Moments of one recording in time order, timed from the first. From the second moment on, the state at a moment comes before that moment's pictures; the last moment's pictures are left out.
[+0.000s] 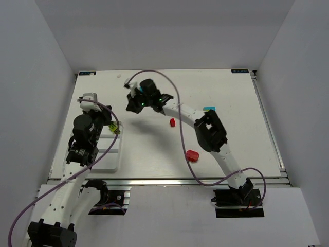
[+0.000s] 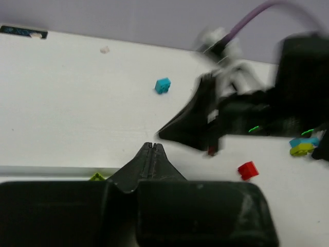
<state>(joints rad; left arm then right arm) -0.18 0.71 0.66 0.00 -0.07 -0.24 0.85 2.44 2.10 -0.11 -0.47 -0.02</state>
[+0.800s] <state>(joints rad) -0.26 2.36 1.98 -0.45 -0.18 -0.49 0.19 1.28 1.12 -0.32 -0.67 0.08</state>
